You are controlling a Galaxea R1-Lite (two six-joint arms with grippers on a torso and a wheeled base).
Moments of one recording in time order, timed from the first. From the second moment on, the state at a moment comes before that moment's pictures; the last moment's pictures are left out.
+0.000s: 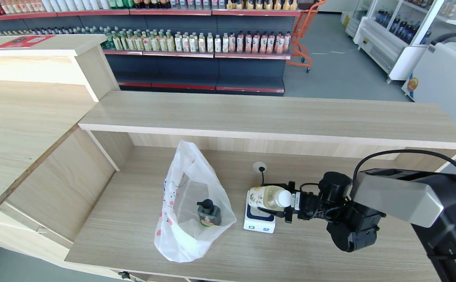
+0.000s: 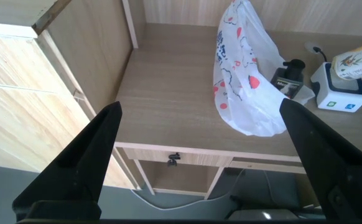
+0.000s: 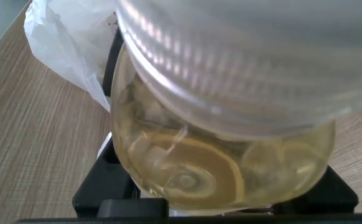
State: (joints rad) left arm 0.00 0.00 0.00 0.00 -0.02 0.00; right arm 0.28 2.55 -0.95 -1.58 1.01 -0.83
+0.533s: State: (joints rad) left arm 0.00 0.00 0.00 0.00 -0.02 0.00; right arm 0.27 2.57 -0.98 -1.57 1.00 -0.83
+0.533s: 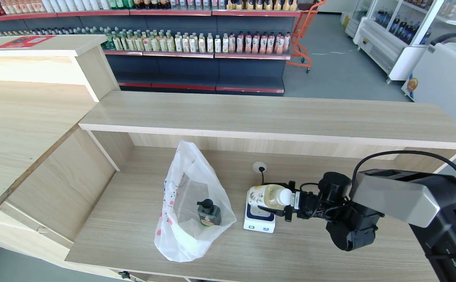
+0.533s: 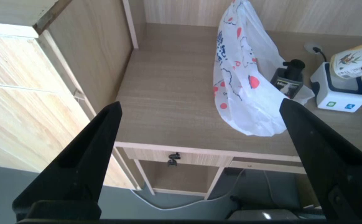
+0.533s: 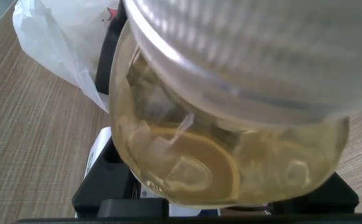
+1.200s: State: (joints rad) left arm 0.00 0.00 0.00 0.00 -0.02 0.00; right arm 0.22 2.24 -0.74 -1.57 0.92 -0.38
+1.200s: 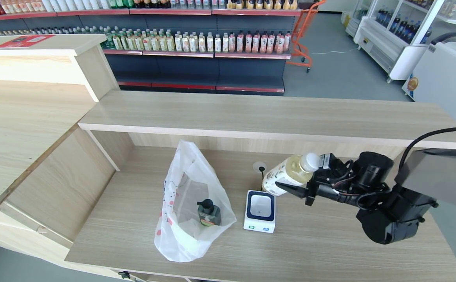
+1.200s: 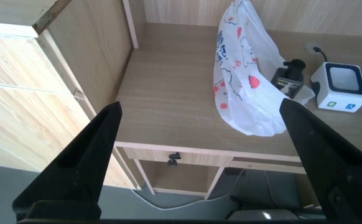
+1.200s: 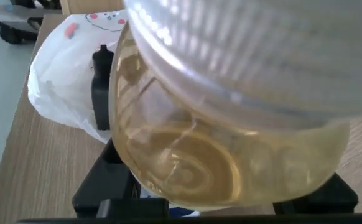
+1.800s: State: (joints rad) left arm 0.00 0.00 0.00 0.00 -0.02 0.00; right arm 0.26 1.98 -0.36 -1.57 0.52 0.16
